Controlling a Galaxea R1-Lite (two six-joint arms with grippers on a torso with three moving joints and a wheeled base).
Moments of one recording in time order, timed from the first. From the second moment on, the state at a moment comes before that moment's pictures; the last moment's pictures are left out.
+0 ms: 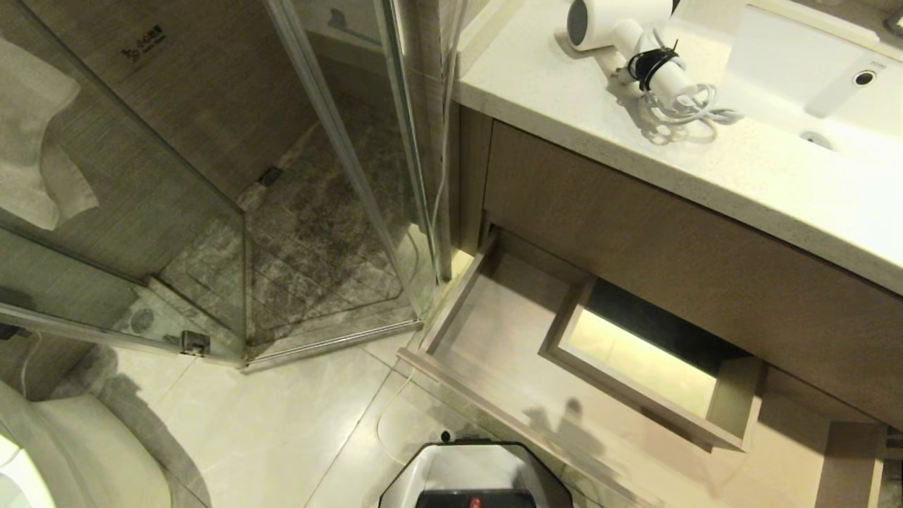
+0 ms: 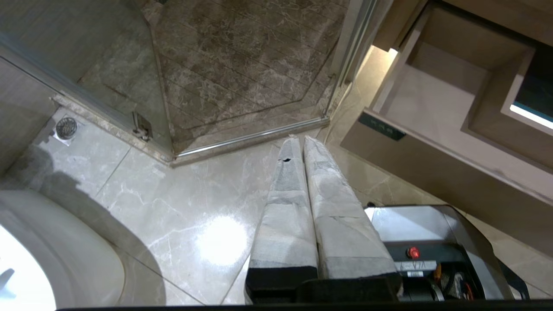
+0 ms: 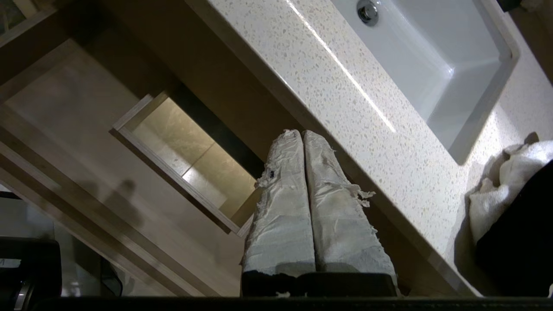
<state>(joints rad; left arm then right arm) 0.00 0.00 0.00 0.00 0.00 0.00 0.11 0.63 -0.83 0.24 -0.28 -0.45</state>
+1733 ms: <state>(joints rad) 0.00 0.00 0.00 0.00 0.00 0.00 0.11 0.54 -0.72 0.19 -0.29 -0.45</state>
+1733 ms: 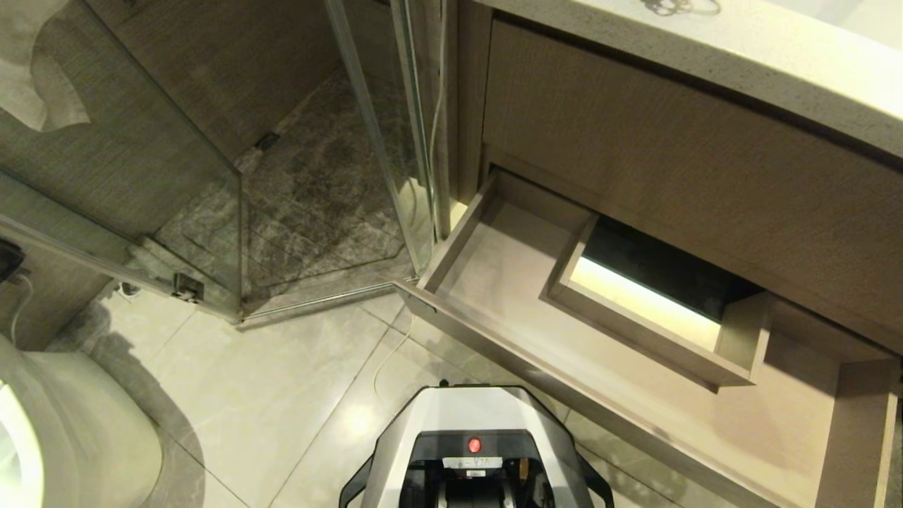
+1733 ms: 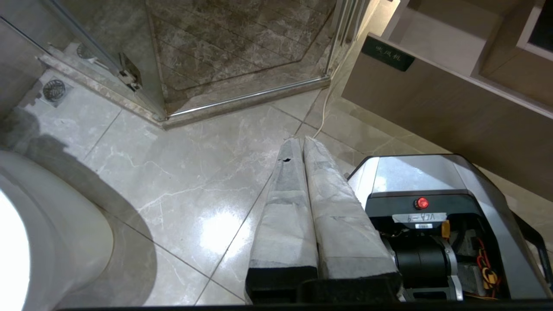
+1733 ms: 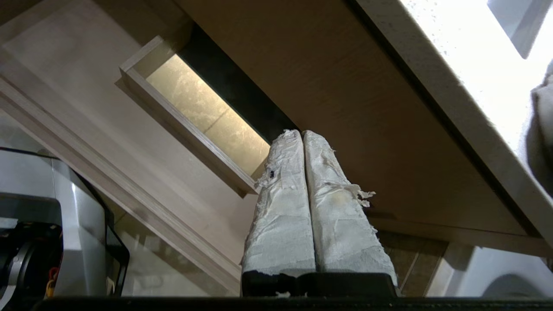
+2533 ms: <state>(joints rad) 0.00 0.00 0.00 0.00 0.00 0.00 0.11 0.51 -0.67 0.11 -0.29 -0.45</state>
